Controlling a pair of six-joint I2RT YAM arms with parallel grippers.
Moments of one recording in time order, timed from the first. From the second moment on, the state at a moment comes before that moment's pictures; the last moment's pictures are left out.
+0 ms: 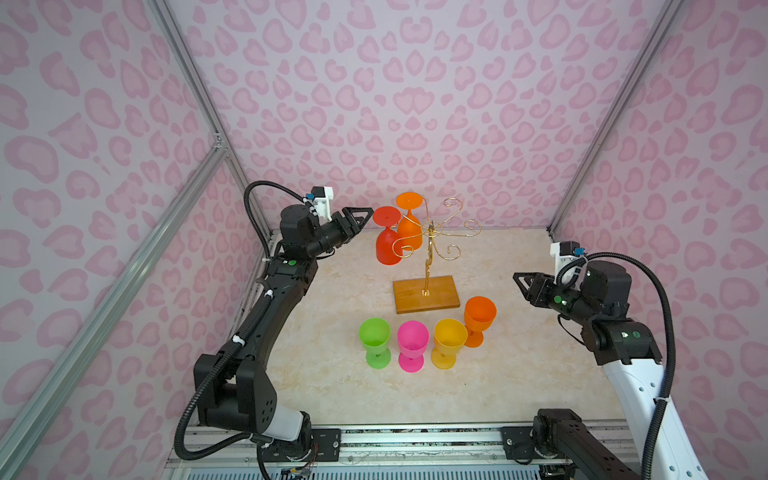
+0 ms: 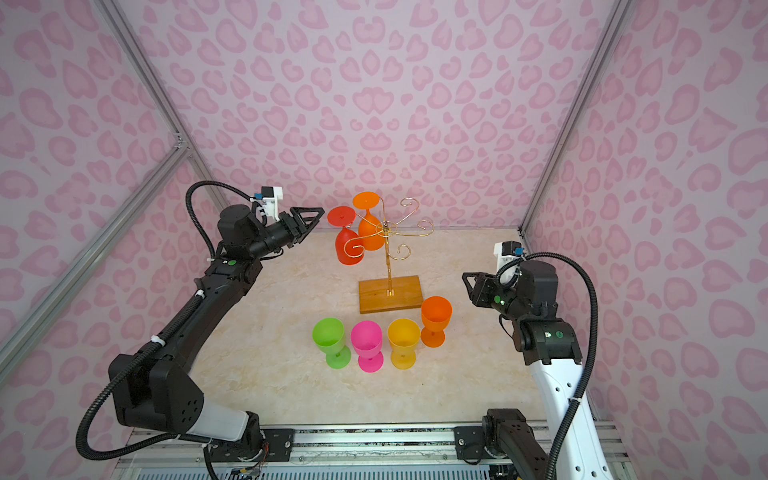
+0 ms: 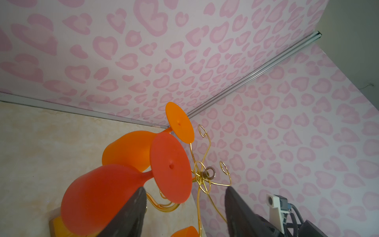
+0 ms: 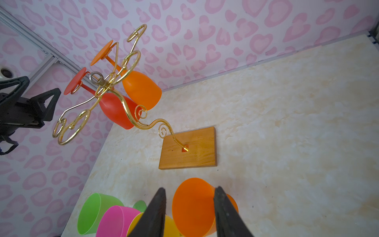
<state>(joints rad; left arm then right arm) -0.16 1.50 1.33 0.09 0.68 -0.91 -0.02 0.88 1.04 -0.63 -0.43 0.36</state>
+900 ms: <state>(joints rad) -0.20 1.66 1.43 0.10 0.69 -0.94 -0.11 0.88 0.97 -0.51 -0.51 0.44</state>
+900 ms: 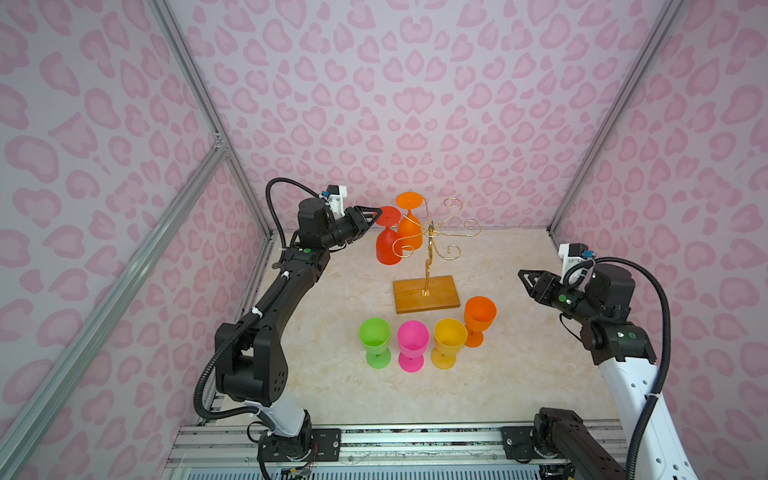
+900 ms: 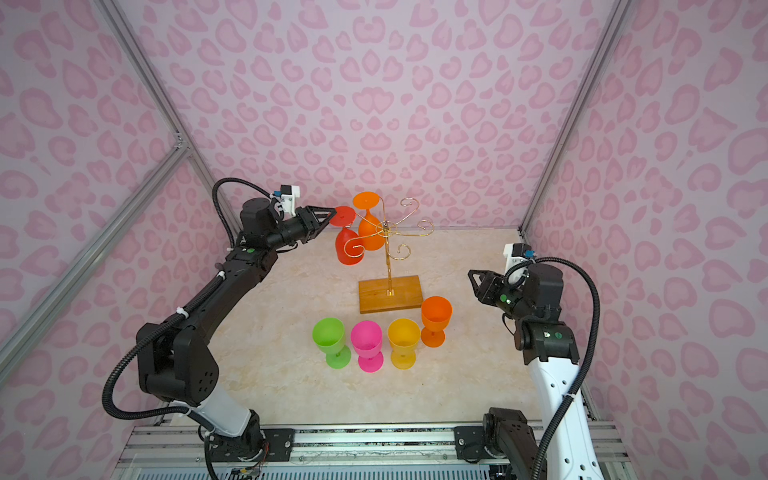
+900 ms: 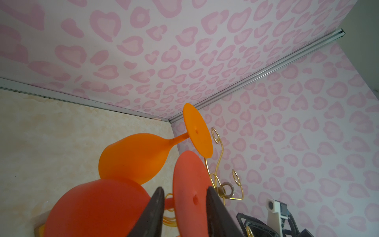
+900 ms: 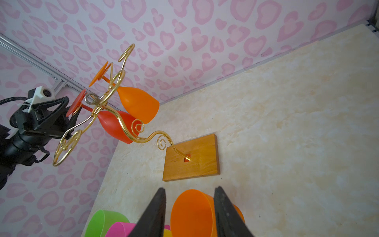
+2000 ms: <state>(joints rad) -0.19 1.68 1.44 0.18 0.74 -1.07 -0.17 0.86 0.92 -0.48 -0.57 0.46</state>
